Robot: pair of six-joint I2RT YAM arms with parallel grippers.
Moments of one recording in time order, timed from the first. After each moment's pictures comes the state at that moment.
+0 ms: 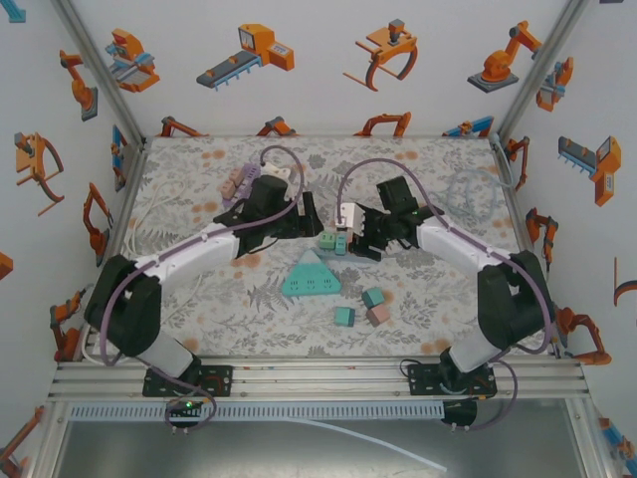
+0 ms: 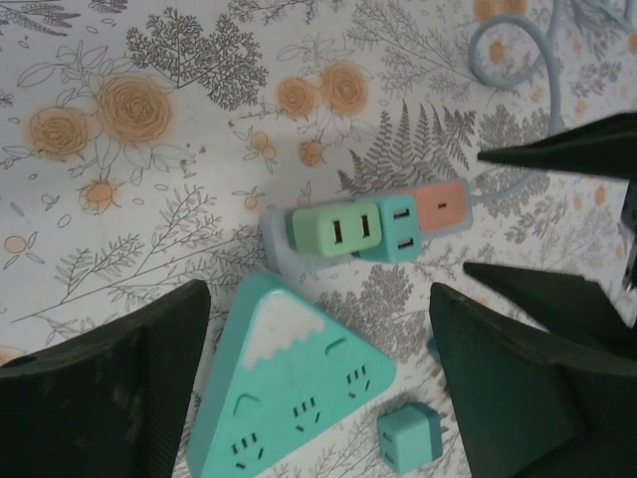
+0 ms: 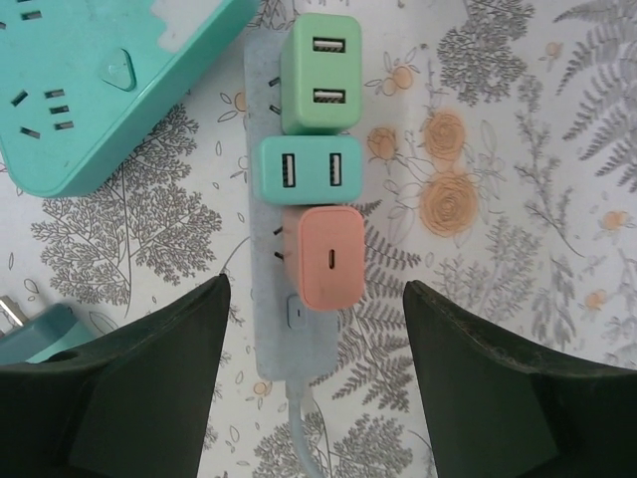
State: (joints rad) left arm -0.69 1.60 1.10 -0.14 0.02 -0.54; right arm 0.46 1.59 1.04 -0.42 -0.51 -0.96
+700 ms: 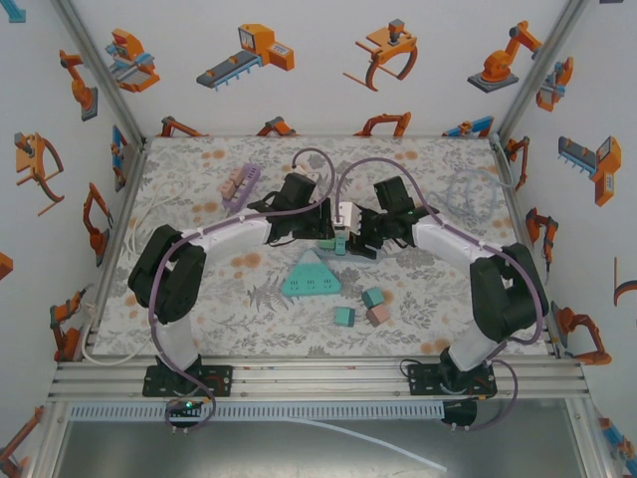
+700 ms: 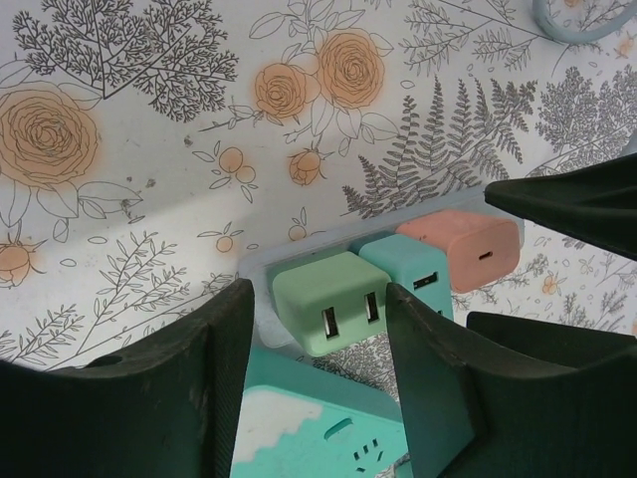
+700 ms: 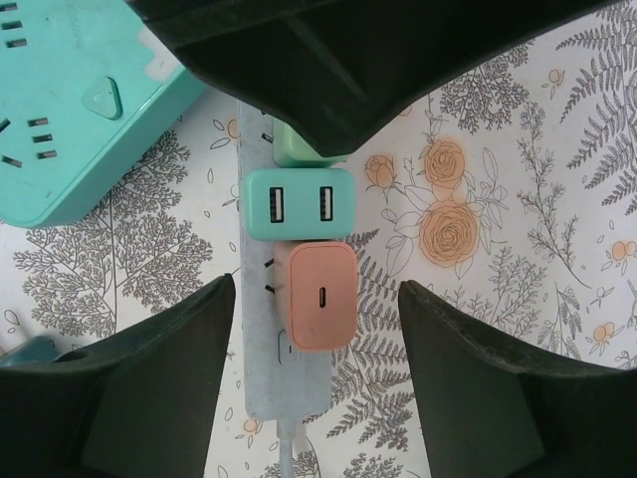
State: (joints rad) left arm -0.73 1.84 1.26 -0.21 0.06 -0.50; right arm 0.46 1.63 1.04 -0.35 -0.55 -0.96
